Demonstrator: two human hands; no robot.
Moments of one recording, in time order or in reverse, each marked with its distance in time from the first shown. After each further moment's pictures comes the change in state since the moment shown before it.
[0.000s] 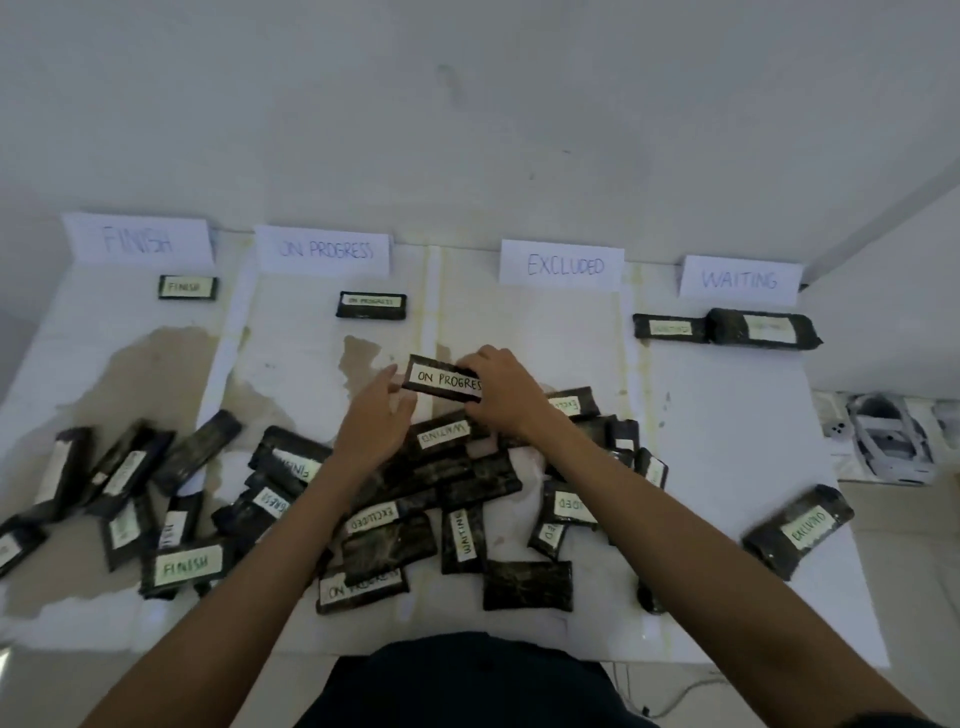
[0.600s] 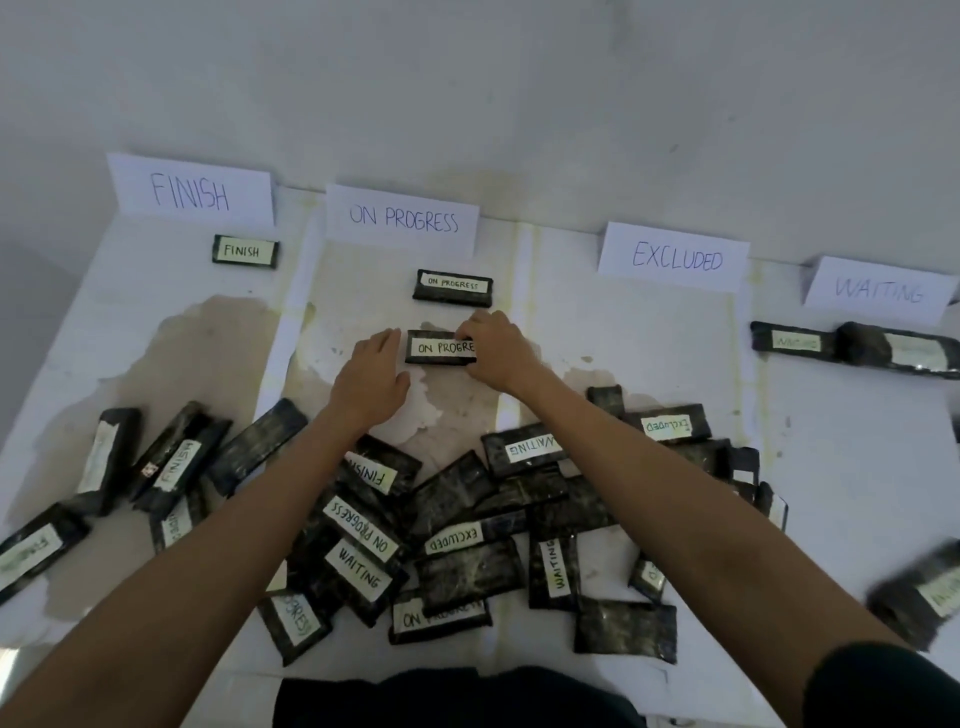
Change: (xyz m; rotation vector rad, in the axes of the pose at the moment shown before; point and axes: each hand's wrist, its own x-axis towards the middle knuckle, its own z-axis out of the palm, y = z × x) left_hand 0.099 -0.112 -0.063 0.452 -0.096 0.111; right_hand 0.147 -0.047 0.083 -0.133 -0.095 -0.031
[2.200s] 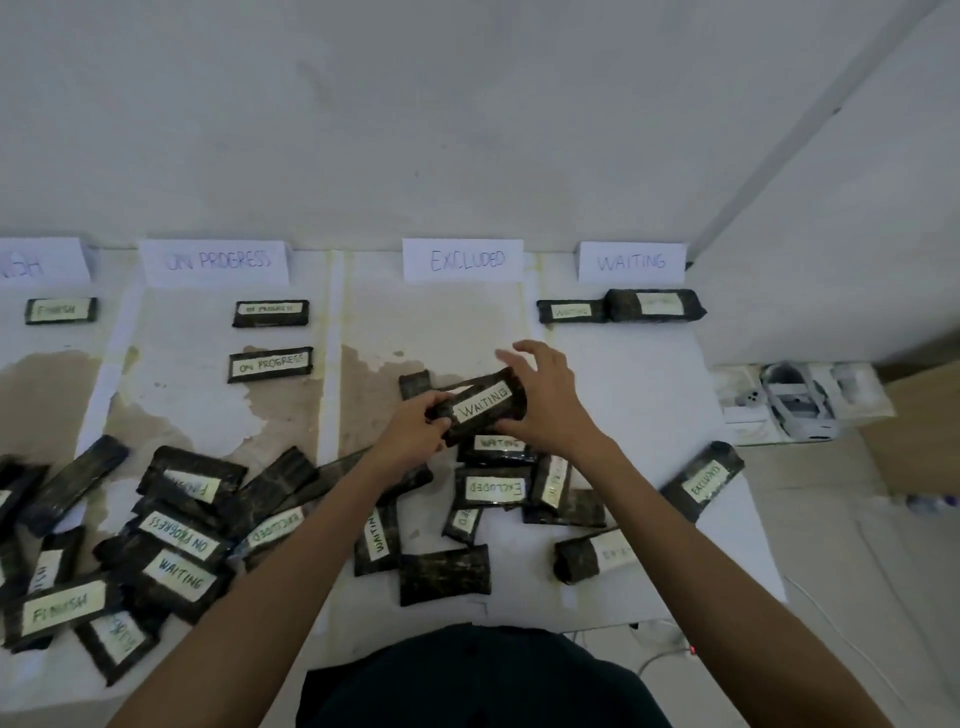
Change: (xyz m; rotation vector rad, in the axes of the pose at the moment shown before) left_hand -0.094 0.278 0.073 -0.654 -0.233 -0.032; right_hand -0.290 0.161 -0.077 0.230 0.355 0.187
